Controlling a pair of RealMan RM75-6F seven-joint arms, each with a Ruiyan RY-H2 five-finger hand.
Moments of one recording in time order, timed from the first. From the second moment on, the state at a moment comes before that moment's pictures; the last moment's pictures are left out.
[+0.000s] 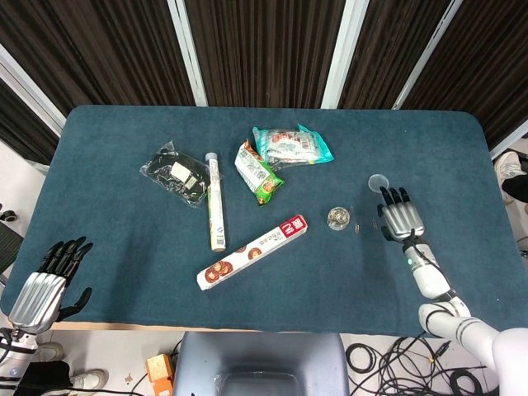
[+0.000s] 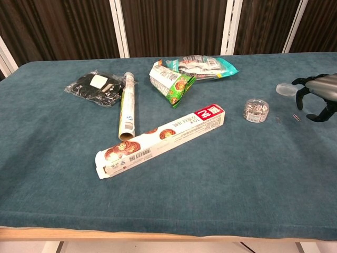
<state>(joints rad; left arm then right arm) -0.19 -1.10 0.02 -1.57 1.64 1.44 -0.09 0.66 -1.60 0.11 -0.83 -1.18 0.76 -0.22</state>
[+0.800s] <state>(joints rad) -0.19 -1.10 0.02 -1.57 1.64 1.46 -0.11 0.66 -1.63 0.12 -0.82 -1.21 0.75 -0.22</state>
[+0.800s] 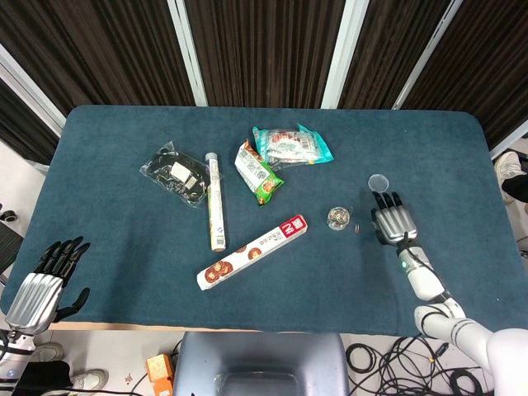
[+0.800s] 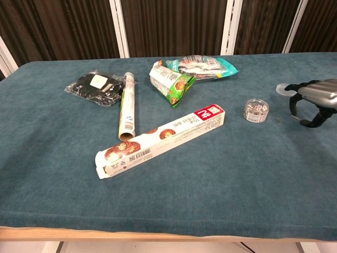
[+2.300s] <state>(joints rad) -0.19 -1.10 0.02 -1.57 1.64 1.46 -0.11 0.67 -1.67 0.12 -0.81 -1.23 0.76 -0.25</state>
